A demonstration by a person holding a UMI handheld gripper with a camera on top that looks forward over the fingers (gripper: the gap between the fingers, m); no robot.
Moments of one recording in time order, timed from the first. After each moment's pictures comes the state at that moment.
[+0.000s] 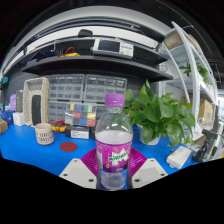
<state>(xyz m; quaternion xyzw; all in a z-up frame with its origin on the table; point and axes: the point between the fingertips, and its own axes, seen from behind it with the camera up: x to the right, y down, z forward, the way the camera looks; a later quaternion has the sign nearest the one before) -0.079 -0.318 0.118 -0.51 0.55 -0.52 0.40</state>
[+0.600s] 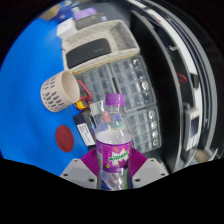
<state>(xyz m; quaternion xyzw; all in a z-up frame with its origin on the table) 0.063 -0.191 0.148 -0.73 0.17 -0.67 0.04</state>
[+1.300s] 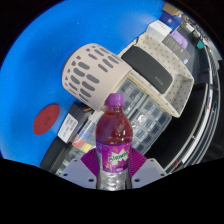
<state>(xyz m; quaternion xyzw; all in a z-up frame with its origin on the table) 0.135 -0.119 0.167 -0.66 -0.20 -0.67 -0.26</state>
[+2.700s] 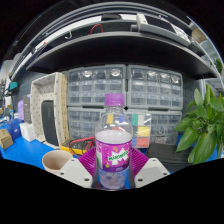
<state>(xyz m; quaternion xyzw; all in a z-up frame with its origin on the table) 0.146 -0.141 0.119 -0.57 0.49 -0.44 0.49</state>
